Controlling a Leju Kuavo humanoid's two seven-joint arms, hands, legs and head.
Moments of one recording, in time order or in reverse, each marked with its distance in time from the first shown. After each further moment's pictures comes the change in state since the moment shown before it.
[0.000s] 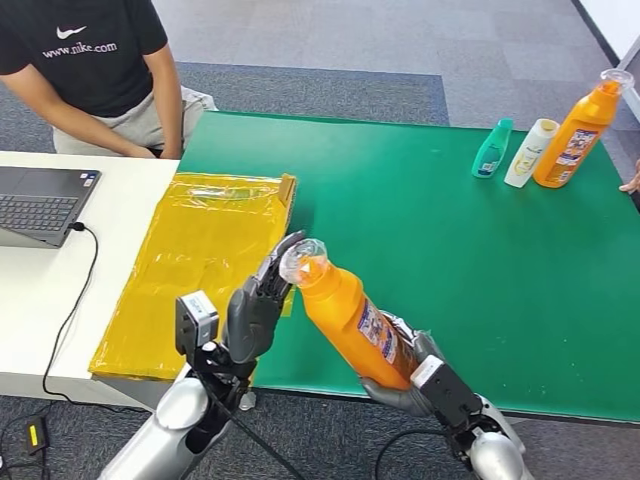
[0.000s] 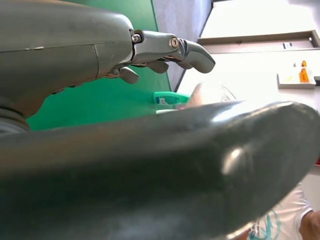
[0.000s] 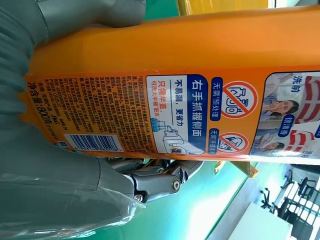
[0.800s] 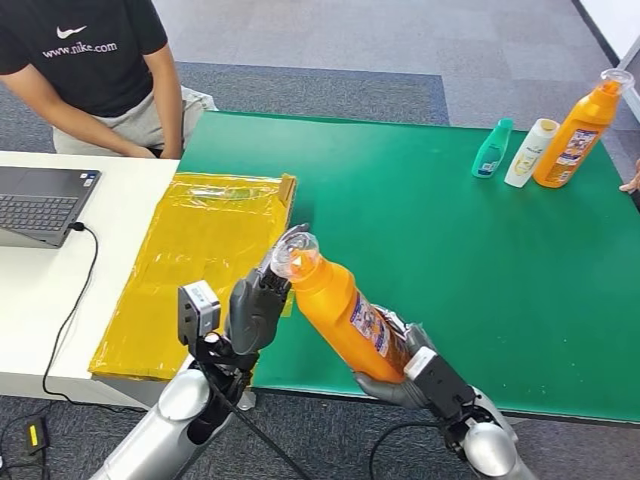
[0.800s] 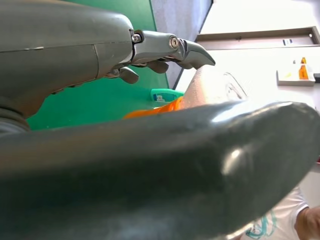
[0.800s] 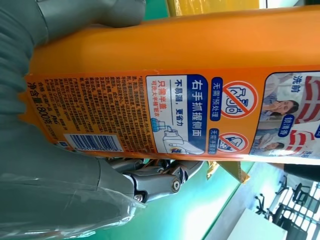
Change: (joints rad) left arm -0.035 -0.001 -0.011 0.021 0.040 -0.001 0.009; right arm -0.042 0.008 0.028 0.024 -0.021 0.012 0.006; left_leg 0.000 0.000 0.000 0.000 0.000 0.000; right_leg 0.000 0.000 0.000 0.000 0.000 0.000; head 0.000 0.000
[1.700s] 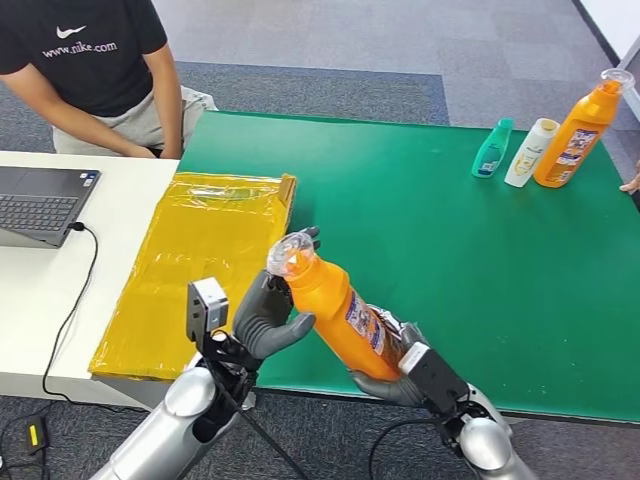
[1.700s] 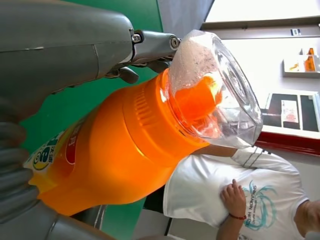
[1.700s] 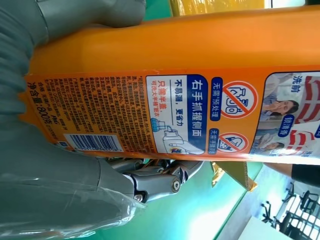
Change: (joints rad) left arm -0.021 -0.007 -0.021 0.035 0.038 -0.019 0.003; right arm -0.030 0.000 0.022 0.043 -0.019 0.004 0.009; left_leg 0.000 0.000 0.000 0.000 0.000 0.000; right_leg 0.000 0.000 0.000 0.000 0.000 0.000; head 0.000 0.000
